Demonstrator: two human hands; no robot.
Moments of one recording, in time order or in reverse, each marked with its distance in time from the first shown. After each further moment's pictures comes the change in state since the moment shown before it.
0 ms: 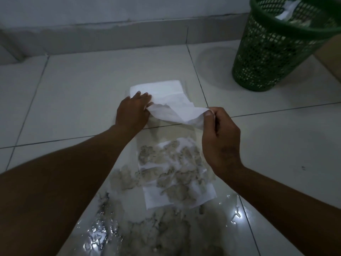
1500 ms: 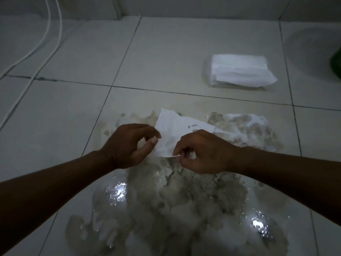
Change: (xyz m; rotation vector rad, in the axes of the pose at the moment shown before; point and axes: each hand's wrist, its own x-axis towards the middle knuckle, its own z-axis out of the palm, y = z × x) left_hand -0.261 -0.051 -0.132 -0.243 -0.049 -0.010; right_hand -0.104 -0.053 0.098 -0.182 -1.276 -0.640
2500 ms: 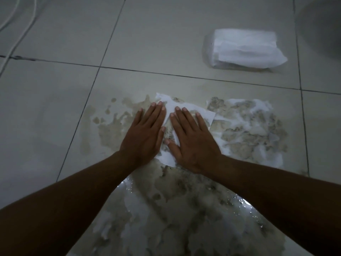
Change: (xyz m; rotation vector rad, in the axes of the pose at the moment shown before) left_hand -0.002 -0.022 0.093 0.445 -0.160 -0.195; right_hand 0.009 0.026 0.081 -0.512 0.154 0.302
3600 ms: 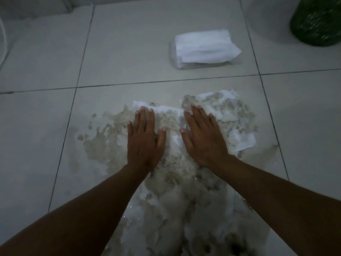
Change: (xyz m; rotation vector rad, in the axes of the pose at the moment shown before) left_hand 0.009 0.062 -0.001 -0.208 0.047 -0.262; right_hand -0.050 0.036 -0.013 0.154 0.199 0.378
